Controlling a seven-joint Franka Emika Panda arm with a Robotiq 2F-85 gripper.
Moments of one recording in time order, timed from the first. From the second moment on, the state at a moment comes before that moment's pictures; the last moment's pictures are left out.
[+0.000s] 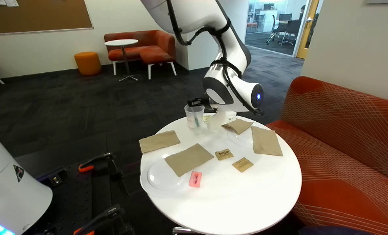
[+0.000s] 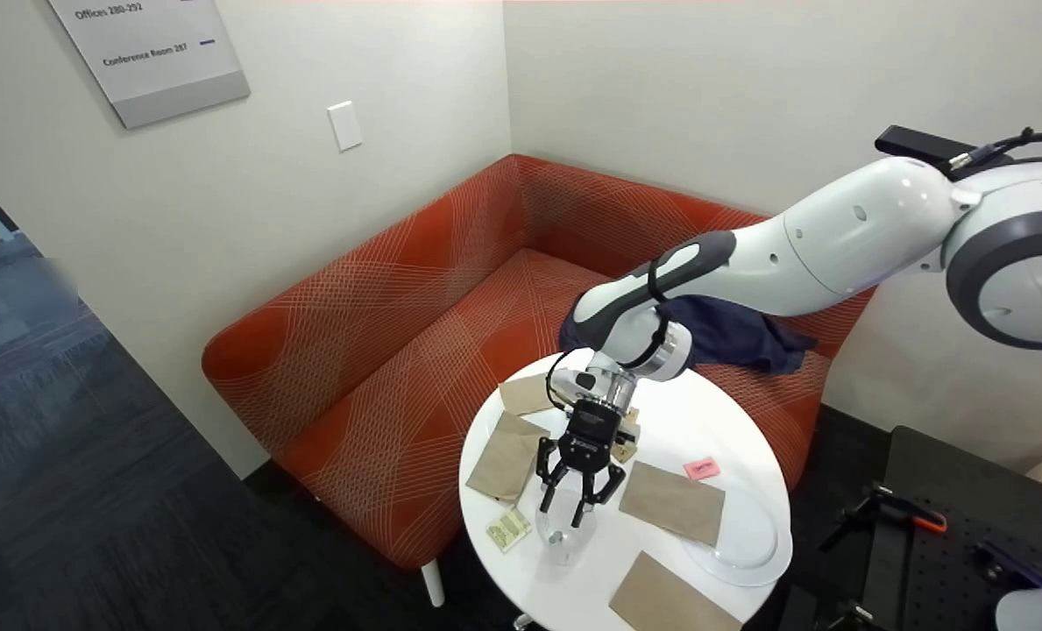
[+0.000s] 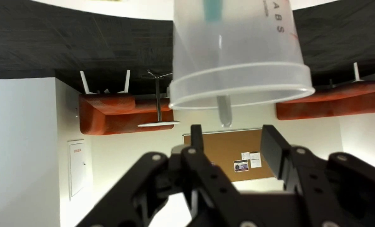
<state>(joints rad) -0.10 0.84 0.11 -1.71 1.14 1.90 -2.43</state>
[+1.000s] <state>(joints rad) -0.09 0.77 0.11 -1.73 1.14 1.90 -2.43</state>
